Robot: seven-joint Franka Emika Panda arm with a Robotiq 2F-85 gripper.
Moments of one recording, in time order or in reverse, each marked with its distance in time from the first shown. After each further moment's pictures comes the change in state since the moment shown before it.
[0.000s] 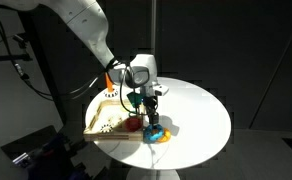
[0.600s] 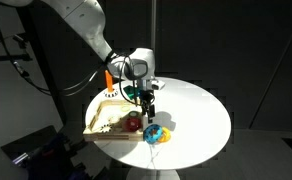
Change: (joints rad) arm -0.006 -0.041 0.060 0.030 0.021 -0.143 -0.030
